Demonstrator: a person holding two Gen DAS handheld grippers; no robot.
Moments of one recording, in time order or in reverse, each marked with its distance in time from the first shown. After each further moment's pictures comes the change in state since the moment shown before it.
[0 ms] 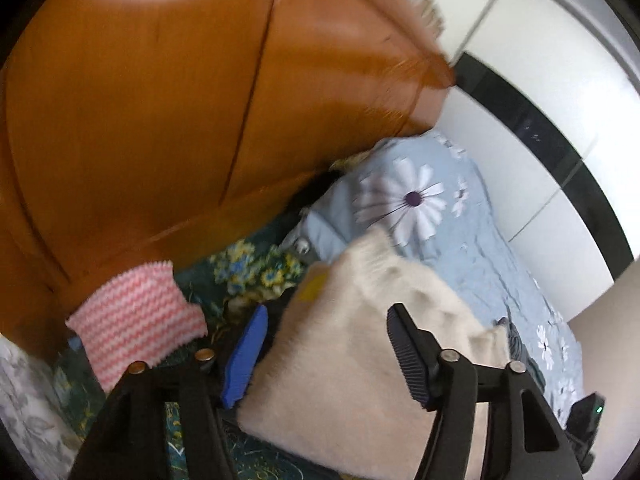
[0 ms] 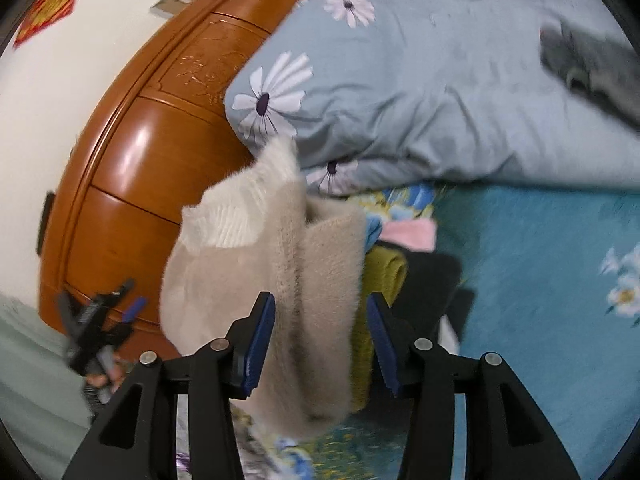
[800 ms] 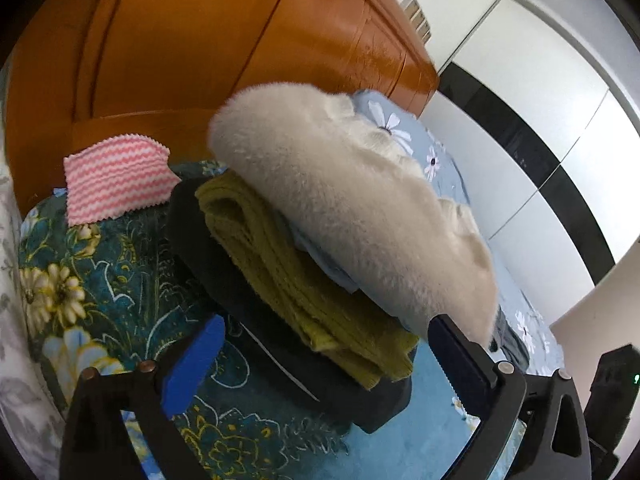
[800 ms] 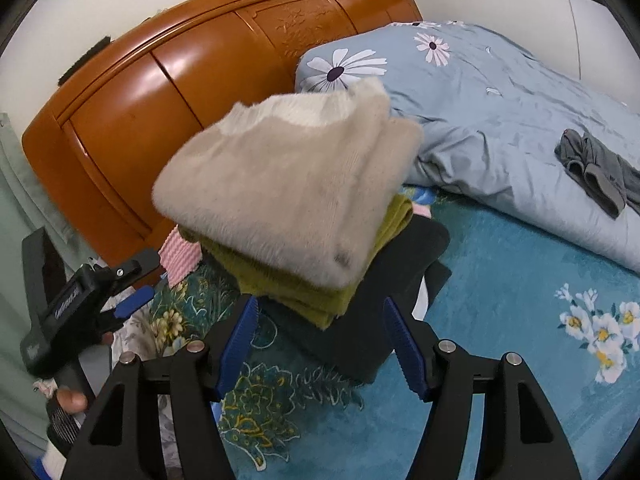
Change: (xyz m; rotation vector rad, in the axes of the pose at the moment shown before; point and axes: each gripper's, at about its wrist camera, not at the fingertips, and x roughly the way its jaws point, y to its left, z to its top) left arm -0.031 -0.026 -0.211 -0.092 -0.060 -0.058; right arm -0.018 0.040 -0.130 -0.417 -0.037 -0.139
